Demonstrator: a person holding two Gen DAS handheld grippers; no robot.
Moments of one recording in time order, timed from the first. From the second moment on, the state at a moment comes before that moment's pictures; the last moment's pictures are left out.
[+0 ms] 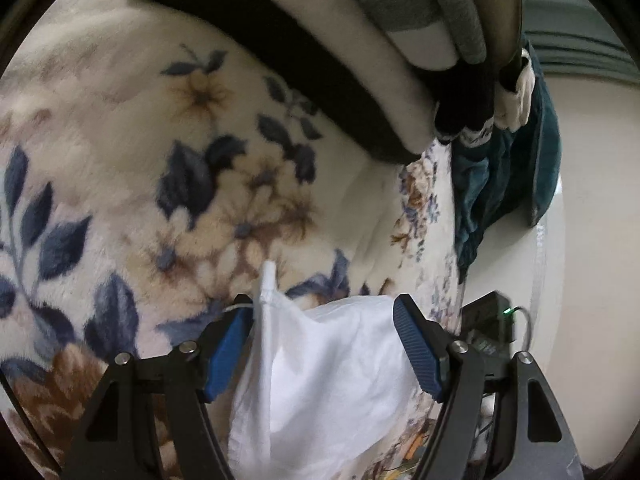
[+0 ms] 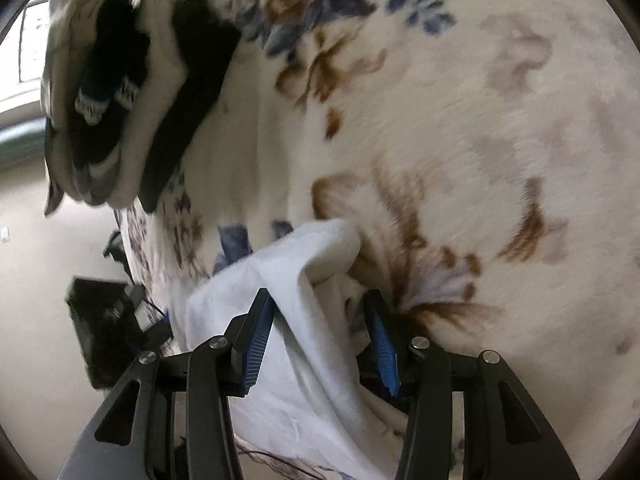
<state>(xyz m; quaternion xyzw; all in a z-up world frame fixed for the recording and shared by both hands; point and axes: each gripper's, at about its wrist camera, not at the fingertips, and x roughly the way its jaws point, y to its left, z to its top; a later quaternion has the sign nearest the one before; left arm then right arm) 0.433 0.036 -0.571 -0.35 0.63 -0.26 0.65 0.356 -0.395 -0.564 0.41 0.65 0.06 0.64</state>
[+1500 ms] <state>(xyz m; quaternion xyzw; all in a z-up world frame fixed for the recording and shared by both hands) 0.334 0.006 -0.552 -0.26 0.62 -0.28 0.68 0.293 -0.369 -0.582 0.41 0.64 0.21 0.61</state>
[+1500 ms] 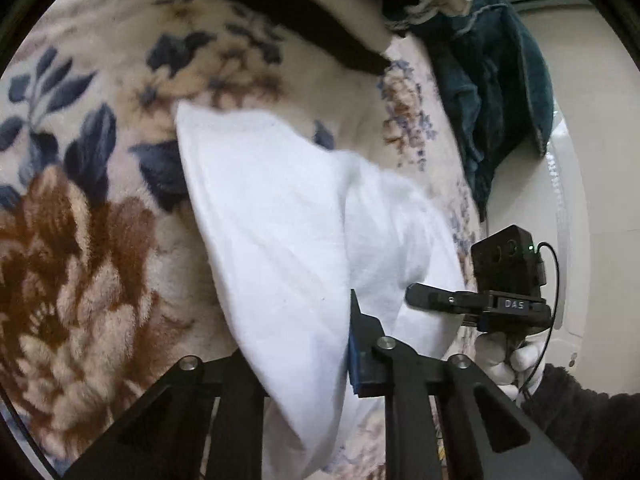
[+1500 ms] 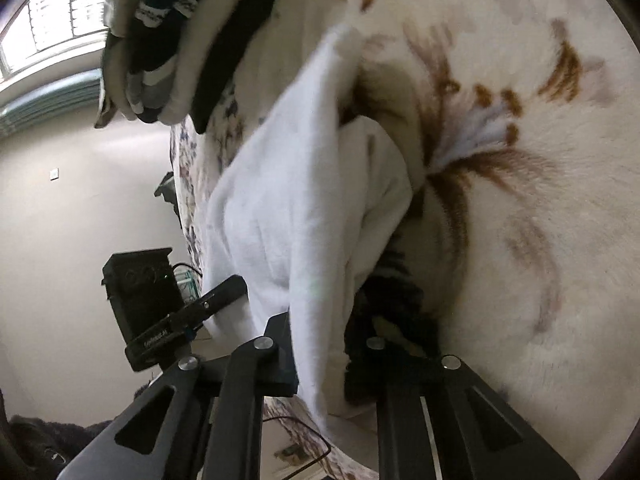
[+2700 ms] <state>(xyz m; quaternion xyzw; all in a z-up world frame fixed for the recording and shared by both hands) 0.702 0.059 -0.404 -0.23 0.59 -0.23 0.74 0.668 -0.287 -0.388 0.36 0.57 0.15 0.72</state>
